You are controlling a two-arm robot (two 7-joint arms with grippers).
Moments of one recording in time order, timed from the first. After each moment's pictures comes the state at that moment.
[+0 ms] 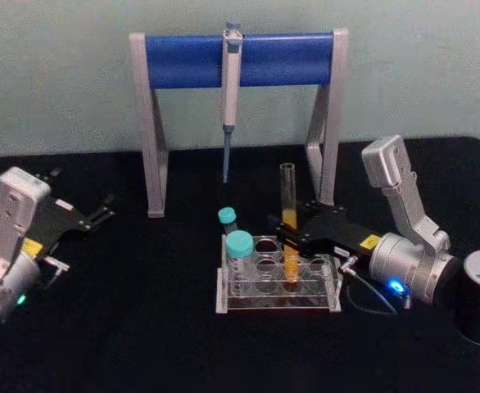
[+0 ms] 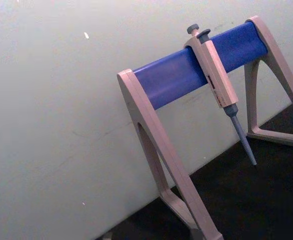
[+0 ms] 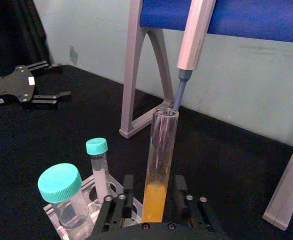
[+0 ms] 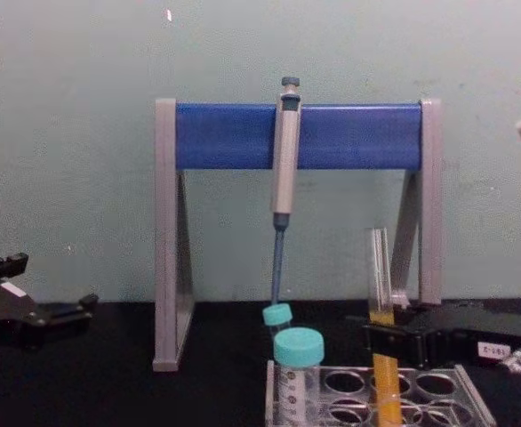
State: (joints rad) left arm -0.20 0.60 0.45 -1.41 -0.25 -0.12 0.03; right arm 0.28 0.43 -0.46 -1.46 0.44 0.19 0.42
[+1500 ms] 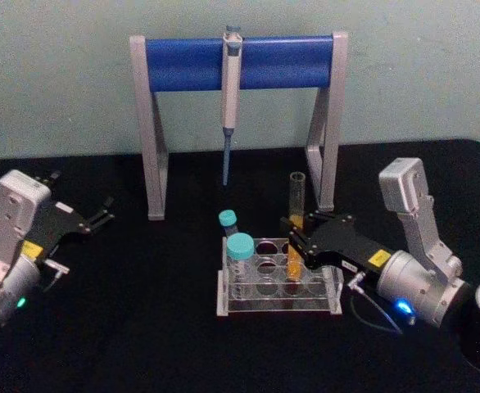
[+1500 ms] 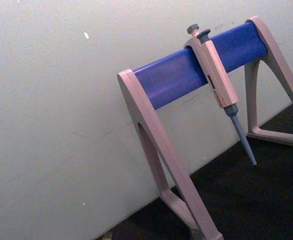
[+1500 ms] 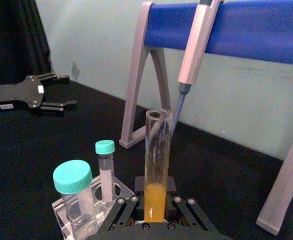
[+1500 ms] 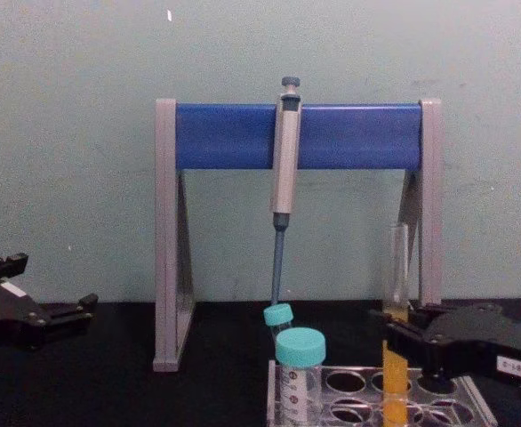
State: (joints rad) left arm -0.20 0.60 0.45 -1.41 -0.25 -0.12 0.03; right arm 0.20 0.43 -0.42 -1.48 0.41 0.04 0.42
